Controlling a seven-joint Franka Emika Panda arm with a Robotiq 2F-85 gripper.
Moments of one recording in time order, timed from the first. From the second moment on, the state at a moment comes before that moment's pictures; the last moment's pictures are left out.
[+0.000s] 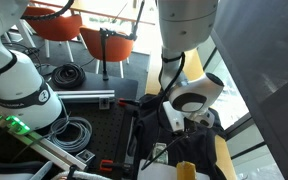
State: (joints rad) arm 0.23 0.85 -0.06 -1.96 -0.17 2.72 0.01
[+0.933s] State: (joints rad) arm 0.37 0.75 0.02 -1.83 -0.21 2.30 0.11
